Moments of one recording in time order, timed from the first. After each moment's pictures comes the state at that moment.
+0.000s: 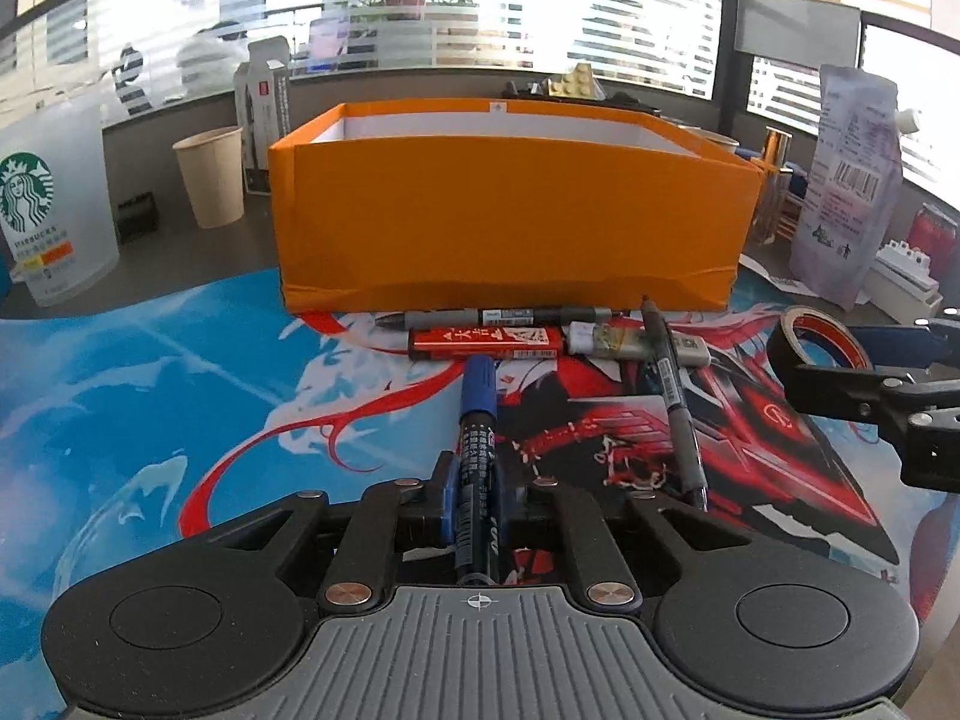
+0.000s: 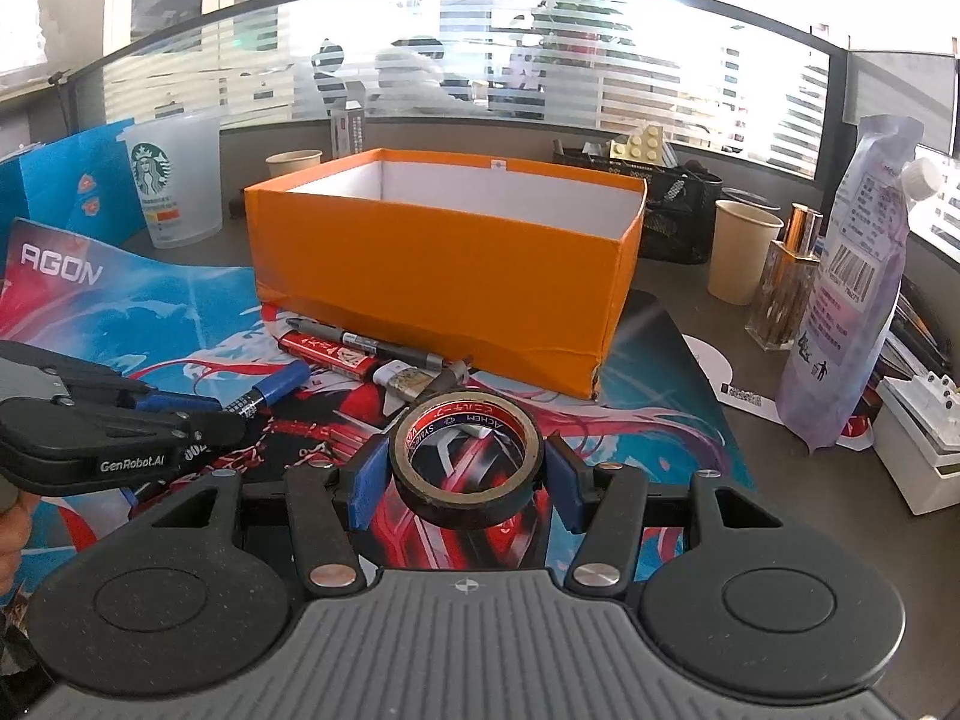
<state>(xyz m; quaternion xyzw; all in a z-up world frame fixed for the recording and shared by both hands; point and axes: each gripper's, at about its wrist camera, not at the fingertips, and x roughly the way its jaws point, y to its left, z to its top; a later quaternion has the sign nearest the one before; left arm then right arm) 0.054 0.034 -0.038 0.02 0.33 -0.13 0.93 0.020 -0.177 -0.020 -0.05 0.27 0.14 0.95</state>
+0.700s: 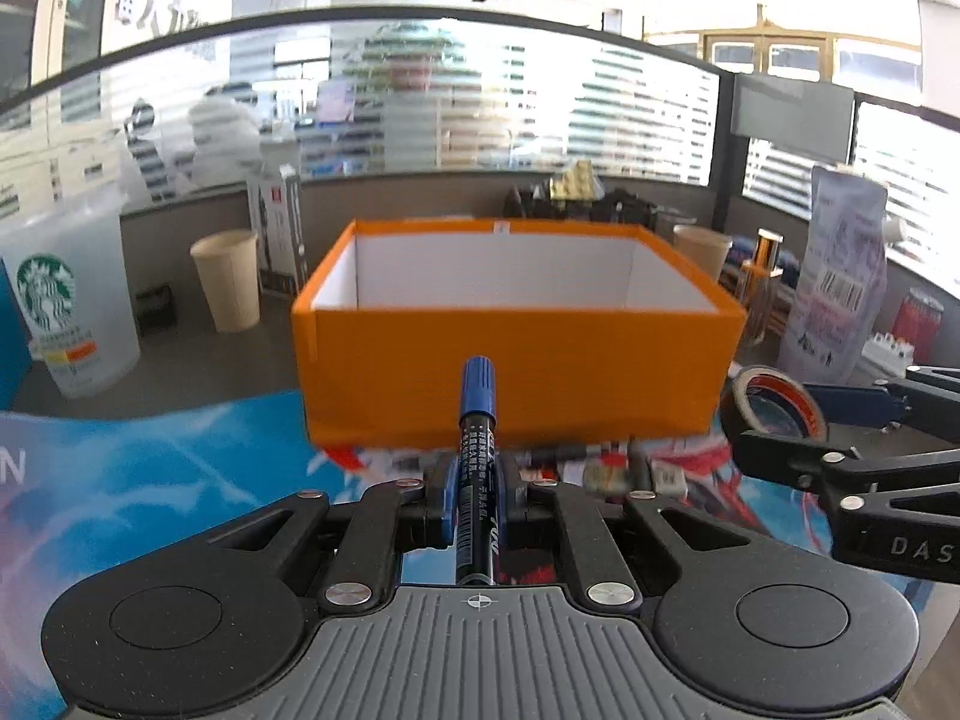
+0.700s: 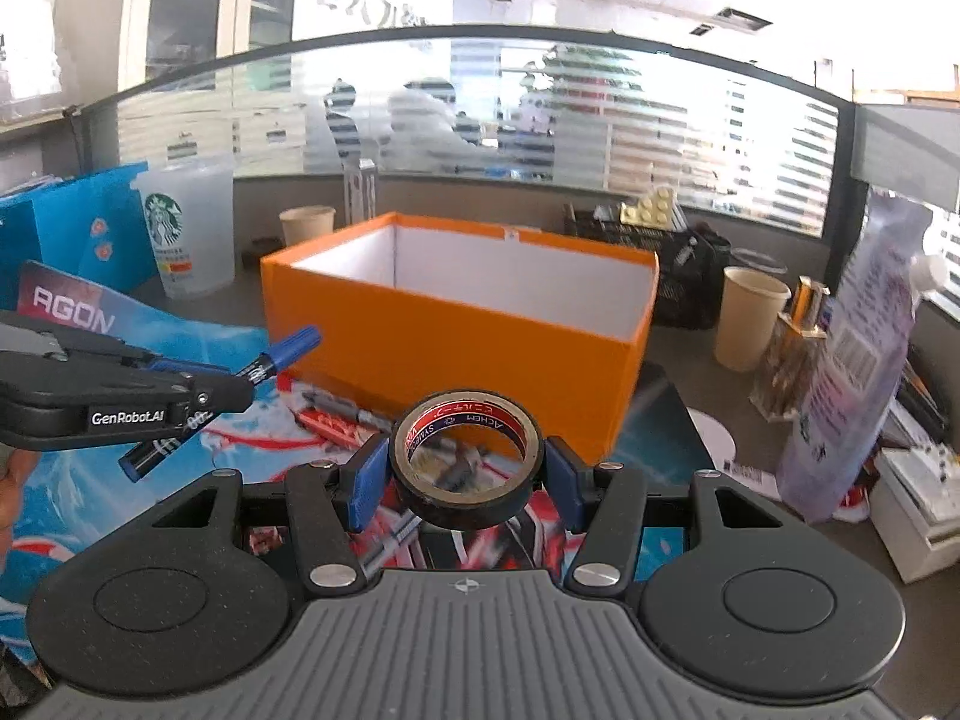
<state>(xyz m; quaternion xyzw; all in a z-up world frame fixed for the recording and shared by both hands) 0.059 0.033 0.026 0.02 0.27 -0.13 0.96 0.029 -0.166 0.016 -0.05 0.22 0.16 0.96</state>
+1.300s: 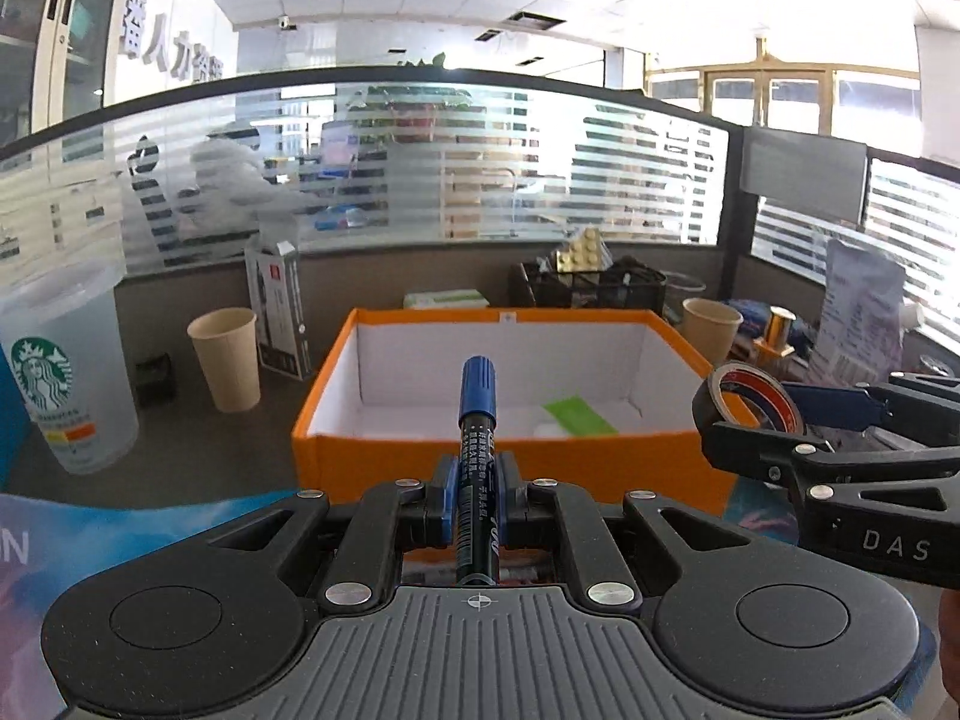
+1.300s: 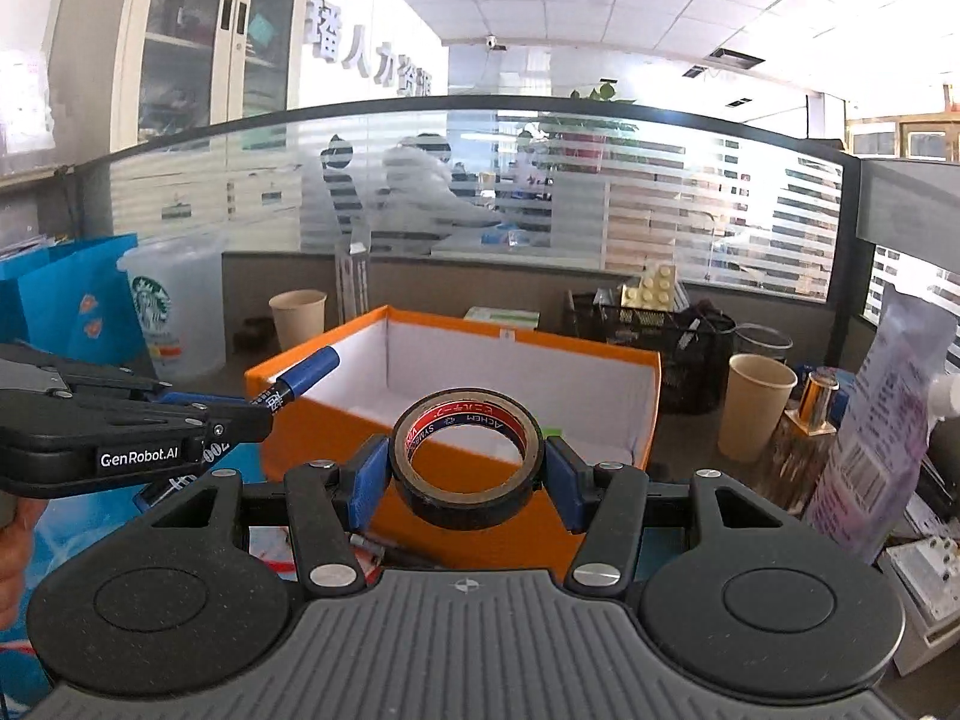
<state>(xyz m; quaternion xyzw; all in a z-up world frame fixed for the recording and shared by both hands) 0.090 0.028 0.061 0.01 0.23 -0.12 0.97 0.066 -0.164 0.053 -0.03 0.17 0.16 0.97</state>
